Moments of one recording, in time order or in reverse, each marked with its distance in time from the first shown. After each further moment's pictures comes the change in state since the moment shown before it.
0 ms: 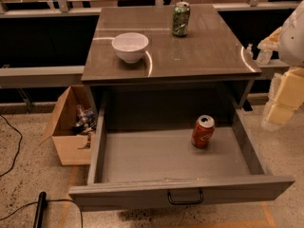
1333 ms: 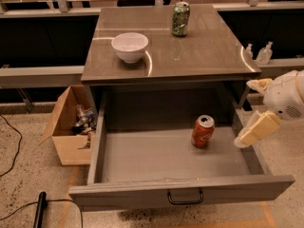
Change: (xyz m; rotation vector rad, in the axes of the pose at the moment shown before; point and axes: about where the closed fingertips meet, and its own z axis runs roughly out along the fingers) arm 0.033 -0.018 0.132 0.008 -0.366 0.173
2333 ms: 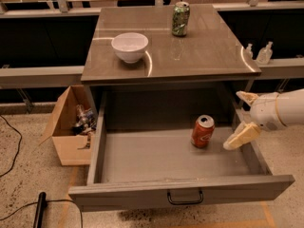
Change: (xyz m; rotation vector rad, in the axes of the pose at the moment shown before) arm 0.043 -0.039 0.086 0.041 -0.134 -0.040
